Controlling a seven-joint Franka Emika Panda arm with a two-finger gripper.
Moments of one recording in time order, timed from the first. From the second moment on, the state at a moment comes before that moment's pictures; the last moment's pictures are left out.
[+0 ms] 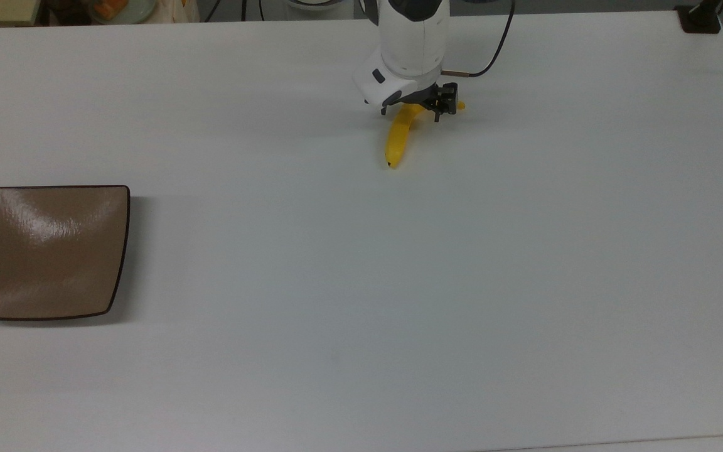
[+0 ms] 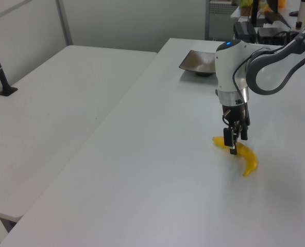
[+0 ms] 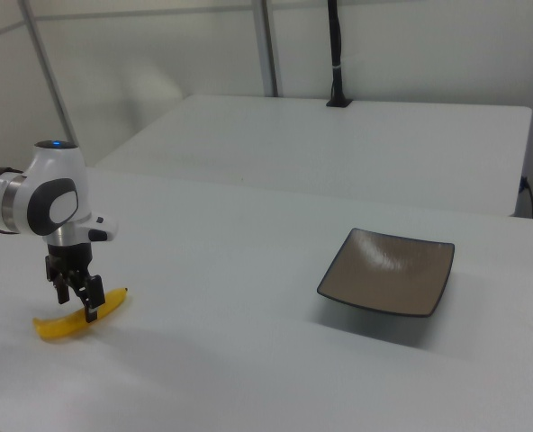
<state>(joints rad) 0.17 0.18 0.23 -2.13 0.11 2.14 0.43</state>
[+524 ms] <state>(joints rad) 0.19 0.23 0.23 -2.13 0.07 2.14 0.43</state>
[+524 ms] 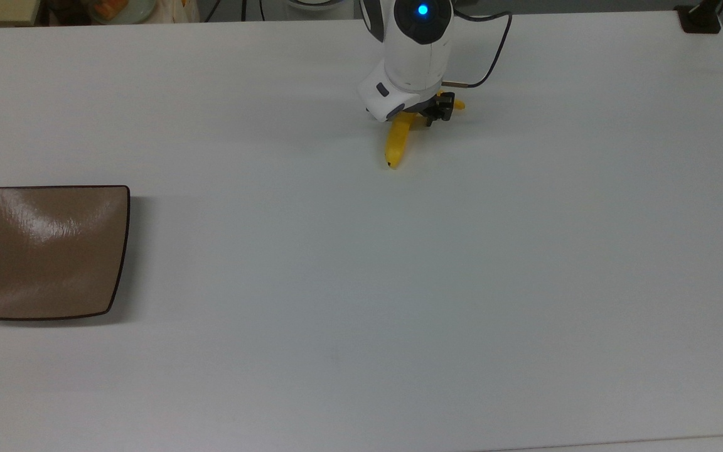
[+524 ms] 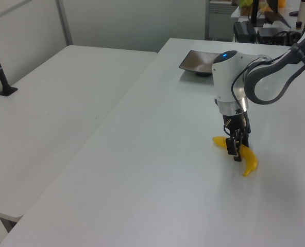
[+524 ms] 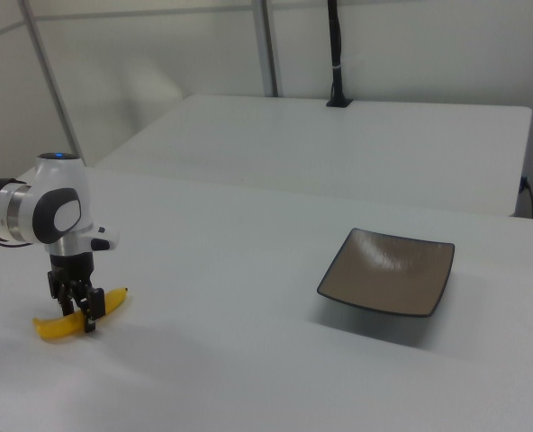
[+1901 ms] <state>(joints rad) 0.14 0.22 0.22 -2.00 -0.02 2.14 0.41</state>
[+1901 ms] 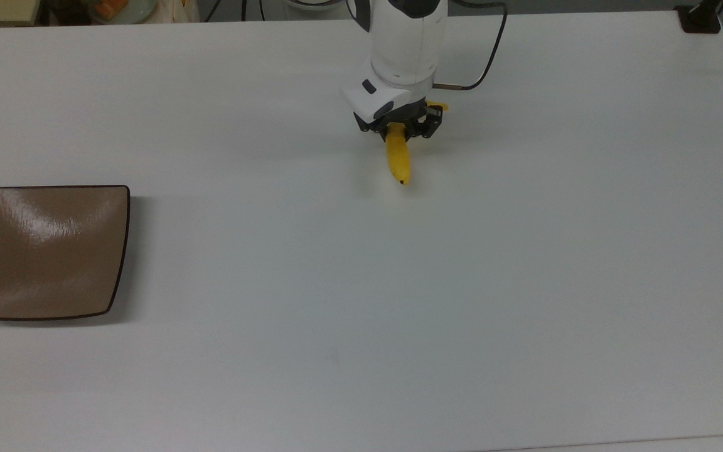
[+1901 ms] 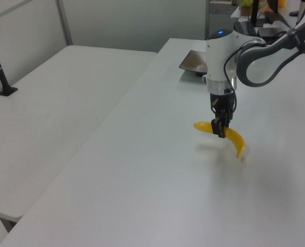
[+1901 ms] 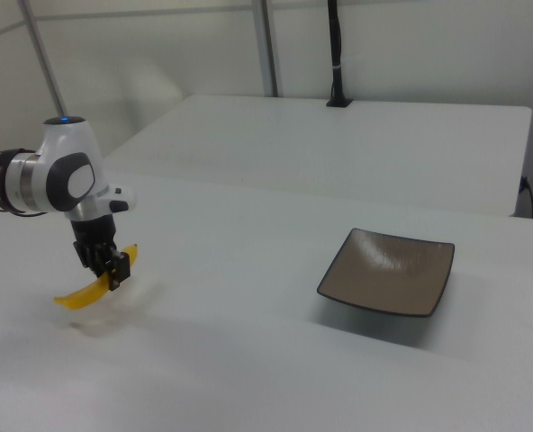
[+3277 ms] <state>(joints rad) 0.04 0.23 -0.14 -1.81 -0.05 2.16 -0.10</state>
